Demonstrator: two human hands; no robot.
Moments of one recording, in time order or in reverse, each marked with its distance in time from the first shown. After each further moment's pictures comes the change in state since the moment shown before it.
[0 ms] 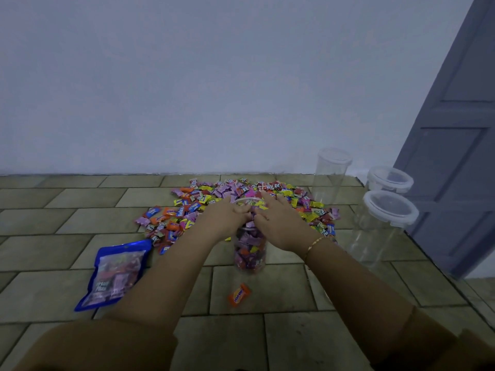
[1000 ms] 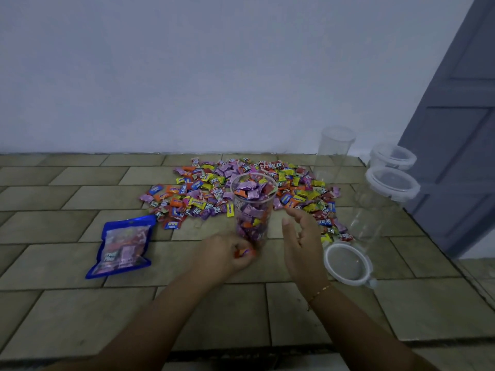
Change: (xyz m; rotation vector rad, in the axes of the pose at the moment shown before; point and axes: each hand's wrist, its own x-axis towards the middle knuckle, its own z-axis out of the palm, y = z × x) left_hand -0.057 -0.073 0.077 0.126 0.184 0.277; right_hand -0.061 0.024 0.087 0.726 0.753 0.058
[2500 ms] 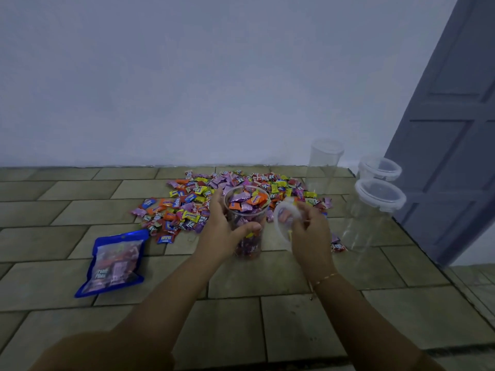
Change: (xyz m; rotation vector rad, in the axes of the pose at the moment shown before) left_hand 0.044 0.024 -0.020 -0.657 0.159 -0.119; right_hand 0.039 -0.014 -0.017 -0.055 0.045 0.185
